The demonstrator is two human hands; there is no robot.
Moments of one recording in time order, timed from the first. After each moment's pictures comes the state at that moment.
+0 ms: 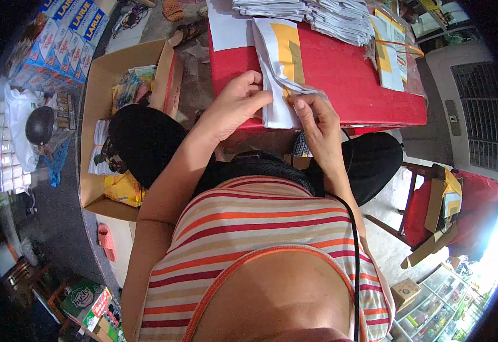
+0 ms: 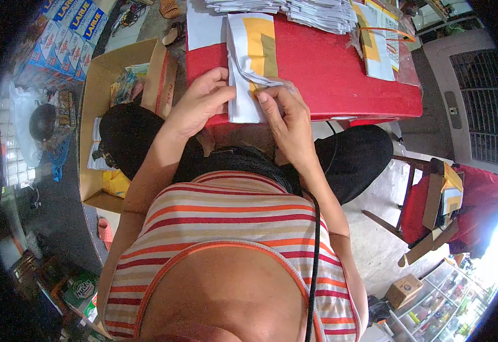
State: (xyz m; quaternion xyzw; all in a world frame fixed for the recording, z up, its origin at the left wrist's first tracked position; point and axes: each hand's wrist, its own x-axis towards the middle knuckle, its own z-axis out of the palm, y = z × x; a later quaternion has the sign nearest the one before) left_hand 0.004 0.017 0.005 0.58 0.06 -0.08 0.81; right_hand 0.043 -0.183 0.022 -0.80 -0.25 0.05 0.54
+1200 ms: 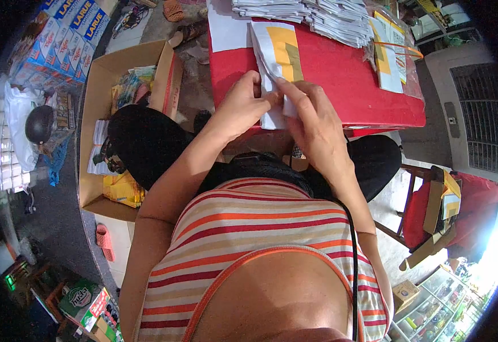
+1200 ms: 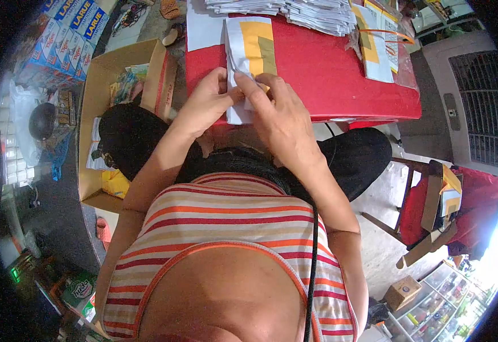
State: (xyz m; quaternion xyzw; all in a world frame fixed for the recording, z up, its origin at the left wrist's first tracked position) left_hand 0.013 0.000 0.003 0.70 0.10 -0.02 0.71; right_hand 0.046 -0.180 0.048 -0.83 -0.46 -0.07 0.30
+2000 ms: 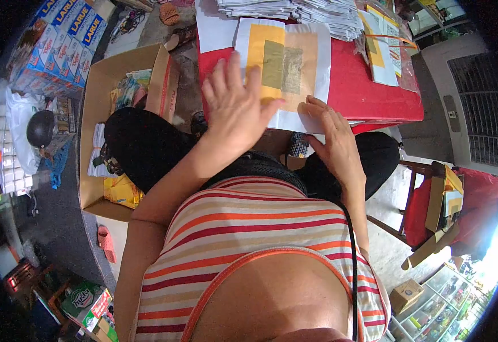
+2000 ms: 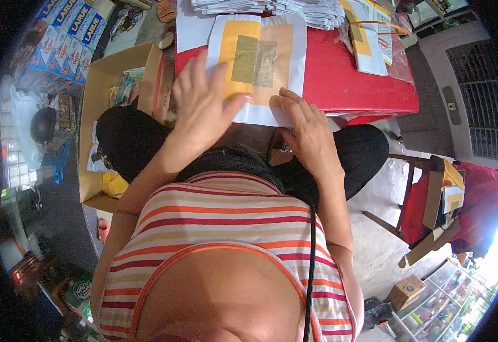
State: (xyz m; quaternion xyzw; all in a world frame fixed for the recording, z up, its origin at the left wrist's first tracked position) left_hand -0.004 -0.030 0.025 0.97 0.04 0.20 0.16; right_hand 0.046 -0.249 0.032 -0.89 -0.39 -0.01 0.24
